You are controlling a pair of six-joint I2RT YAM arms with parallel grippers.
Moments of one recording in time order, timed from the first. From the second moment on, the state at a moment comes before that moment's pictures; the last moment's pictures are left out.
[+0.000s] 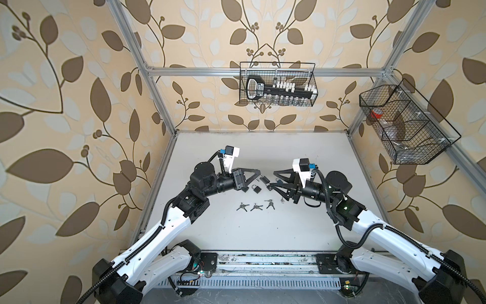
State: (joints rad) left arm -0.55 0.93 0.80 0.09 0.62 -0.93; right arm 0.68 0.98 0.70 0.30 -0.49 0.18
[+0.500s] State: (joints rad) left arm -0.55 0.93 0.80 0.13 0.62 -0.96; right arm 0.72 1.08 0.75 0.24 -0.46 0.12
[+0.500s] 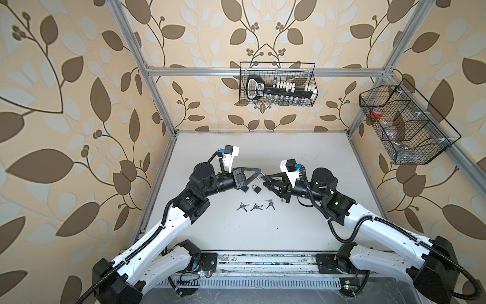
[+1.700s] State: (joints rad) left arm -0.56 0.94 0.80 0.13 0.62 -0.97; right arm 0.72 1.07 0.75 0.27 -0.46 0.14
